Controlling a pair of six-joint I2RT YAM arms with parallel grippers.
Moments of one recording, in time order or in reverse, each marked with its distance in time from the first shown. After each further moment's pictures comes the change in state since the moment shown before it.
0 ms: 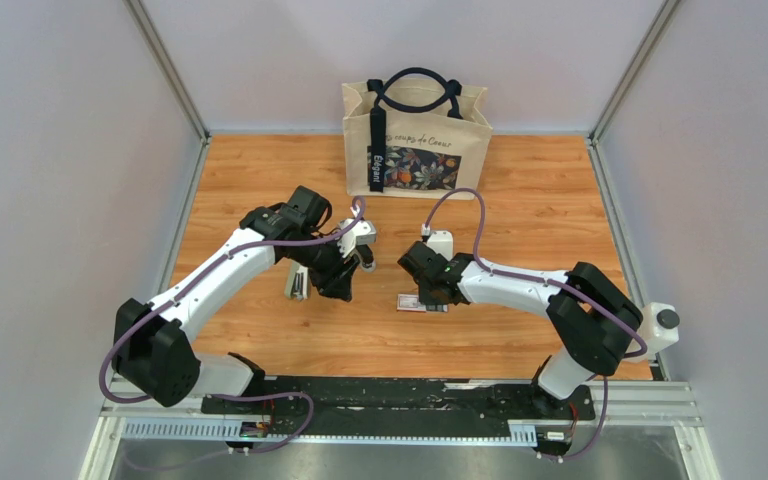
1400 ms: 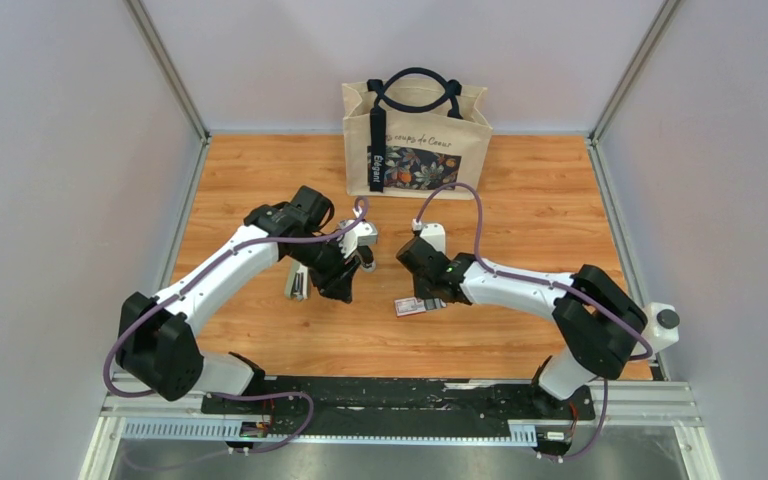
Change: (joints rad) left arm -0.001 0.029 0.008 -0.019 0.013 0.012; right arm 0.004 -0.034 -0.001 0.097 0.000 -0.126
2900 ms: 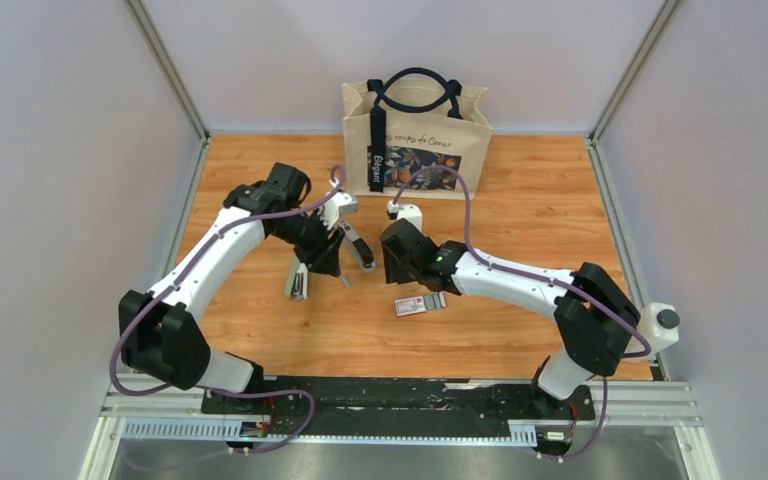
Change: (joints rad) left arm 0.127 0.040 0.117 -0.059 0.016 0.007; right arm 0.026 0.029 0.145 0.043 -0.082 -0.061
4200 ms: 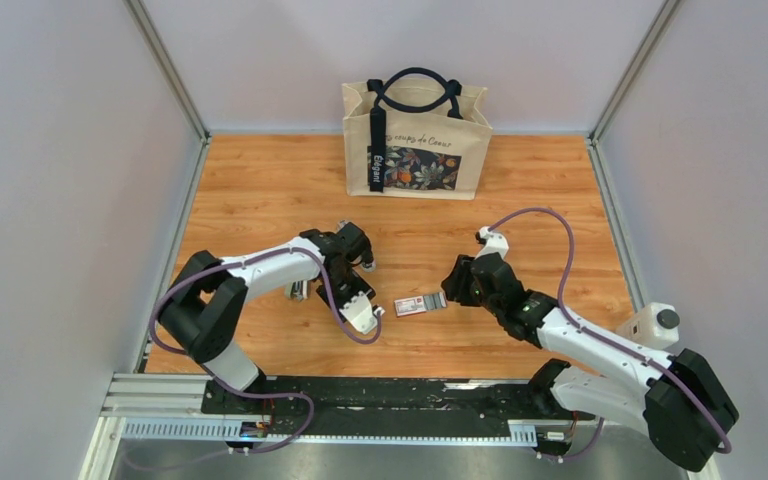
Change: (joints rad) left arm -0.303 0.181 -0.270 0.227 -0.431 1.258; right arm -0.204 -0.592 -0.604 0.251 -0.066 0.072
